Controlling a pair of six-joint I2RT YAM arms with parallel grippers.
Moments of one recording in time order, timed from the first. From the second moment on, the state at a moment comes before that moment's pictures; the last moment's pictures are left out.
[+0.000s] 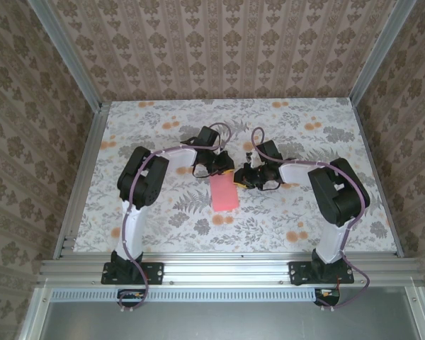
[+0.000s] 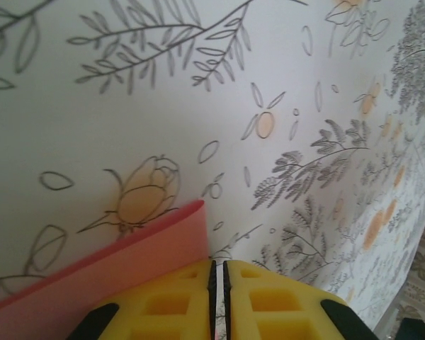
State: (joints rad) left arm -0.61 2.17 1.44 -0.28 0.57 -0.78; right arm 0.38 1.84 0.95 -0.09 -0.64 0.74
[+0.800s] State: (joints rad) left arm -0.61 2.18 1.44 -0.28 0.56 -0.75; right arm 0.37 1.94 1.01 -0.16 -0.68 0.68
